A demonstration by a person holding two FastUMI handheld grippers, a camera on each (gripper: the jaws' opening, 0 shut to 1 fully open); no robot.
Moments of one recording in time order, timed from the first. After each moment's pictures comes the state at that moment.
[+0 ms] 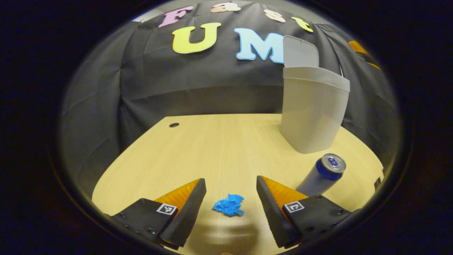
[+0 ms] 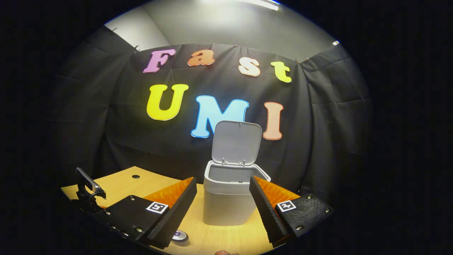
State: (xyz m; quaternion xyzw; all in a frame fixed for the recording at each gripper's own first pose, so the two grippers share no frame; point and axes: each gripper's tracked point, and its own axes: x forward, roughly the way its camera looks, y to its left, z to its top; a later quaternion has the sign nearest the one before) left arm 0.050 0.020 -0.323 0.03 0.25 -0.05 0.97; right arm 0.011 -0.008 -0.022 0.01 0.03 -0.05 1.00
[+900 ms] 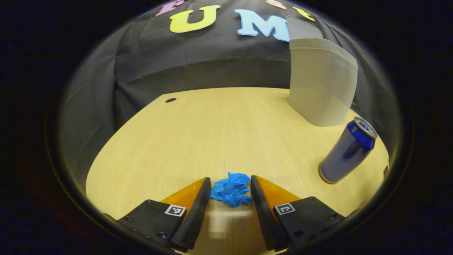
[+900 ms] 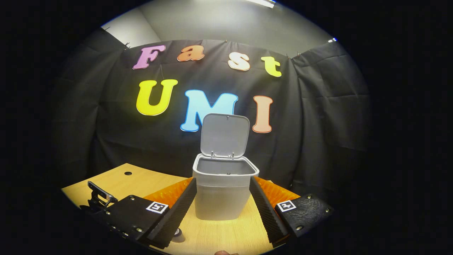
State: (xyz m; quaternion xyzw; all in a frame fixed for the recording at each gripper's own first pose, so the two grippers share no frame) left arm 0.050 0.038 -0.388 0.04 0.32 -0.05 0.95; right arm 0.000 -0.028 -0.036 0.03 0.06 -0.09 0.99
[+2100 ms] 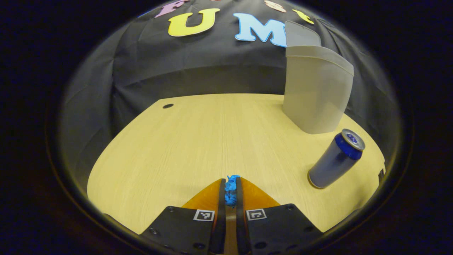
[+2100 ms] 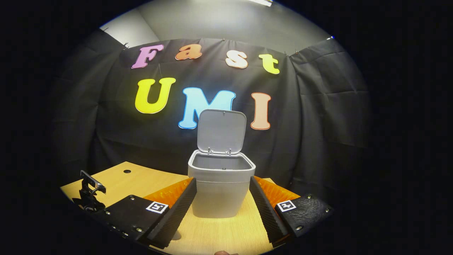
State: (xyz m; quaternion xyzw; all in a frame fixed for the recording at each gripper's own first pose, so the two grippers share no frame) left arm 0.050 0.023 -0.346 0.03 0.30 -0.07 0.95; right arm -0.004 -0.042 -0.051 0.04 0.06 -0.09 0.99
